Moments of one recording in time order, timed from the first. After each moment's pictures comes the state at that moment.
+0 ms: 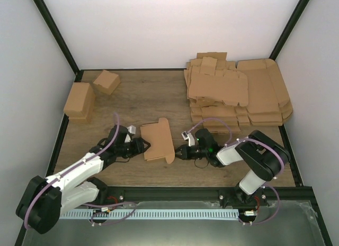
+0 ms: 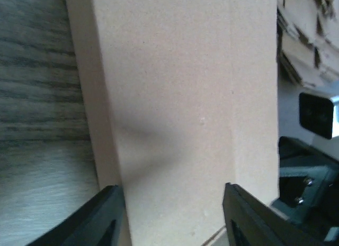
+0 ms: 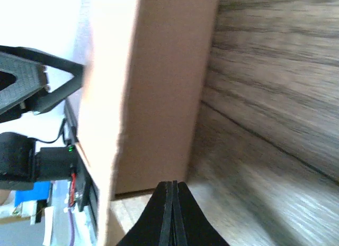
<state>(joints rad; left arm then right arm) -0.53 1.02 0.40 -0.18 0.33 -0.85 0.70 1.60 0.36 0.61 -0.61 0.79</state>
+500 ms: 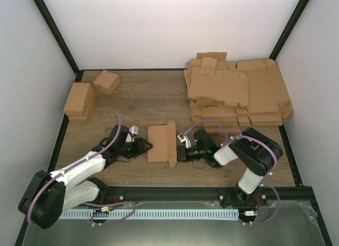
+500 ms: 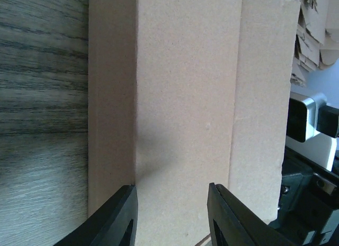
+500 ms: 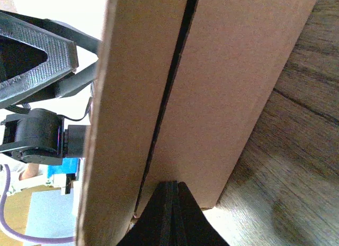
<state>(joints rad) -0.53 1.08 0.39 -0.10 0.44 -0.91 0.73 1.69 0.36 0.77 -0.75 0.86</state>
